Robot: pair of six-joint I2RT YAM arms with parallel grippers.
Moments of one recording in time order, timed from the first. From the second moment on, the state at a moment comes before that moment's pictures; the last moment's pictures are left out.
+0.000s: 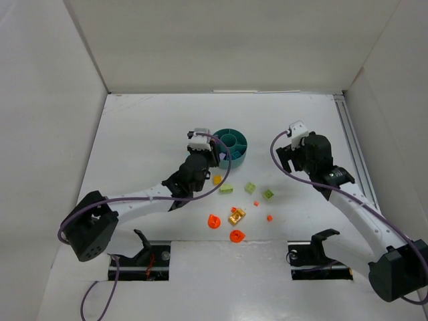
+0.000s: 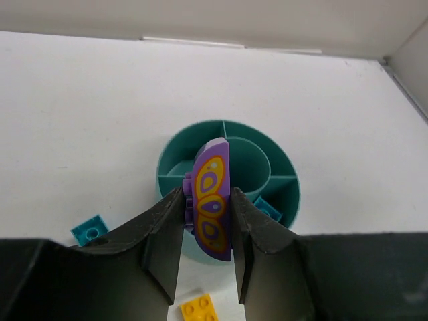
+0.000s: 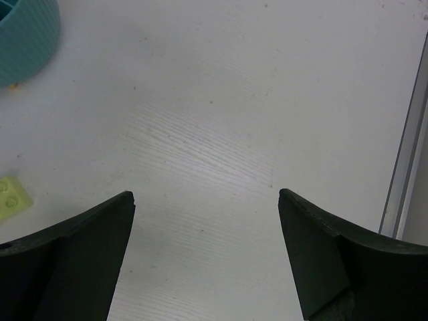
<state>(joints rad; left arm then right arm) -0.89 1.32 0.65 0.55 -0.60 -0.30 0.33 1.00 0.75 -0.30 0.15 -0.25</state>
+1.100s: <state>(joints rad) -0.86 1.57 0.72 0.68 -0.80 -0.56 0.30 1.05 0.75 -0.30 0.15 -0.27</state>
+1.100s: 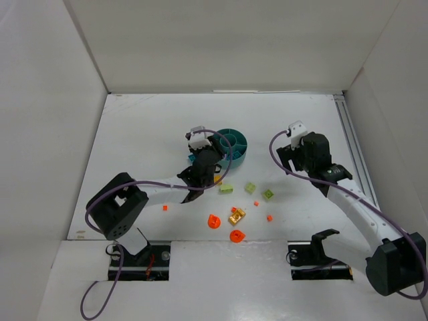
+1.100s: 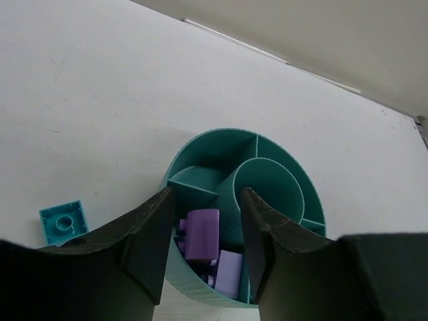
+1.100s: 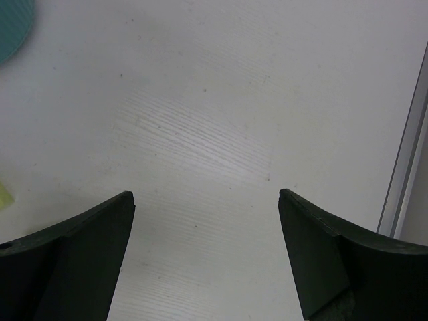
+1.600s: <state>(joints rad) -0.77 1.39 0.80 0.35 -0.74 -0.66 0.30 1.04 0.75 -0.30 0.13 -0.28</state>
